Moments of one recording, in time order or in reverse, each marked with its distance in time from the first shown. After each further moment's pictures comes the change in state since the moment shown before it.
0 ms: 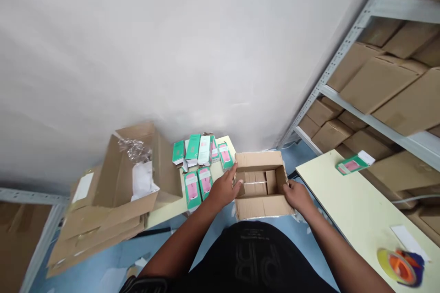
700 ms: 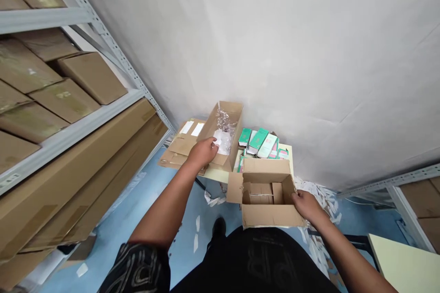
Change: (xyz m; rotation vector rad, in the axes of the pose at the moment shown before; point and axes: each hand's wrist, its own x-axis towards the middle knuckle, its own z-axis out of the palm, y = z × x) left_hand -0.158 -0.133 -0.183 0.301 0.433 -0.692; right_hand 0.024 -0.130 0.071 -0.160 -0.412 -0.452
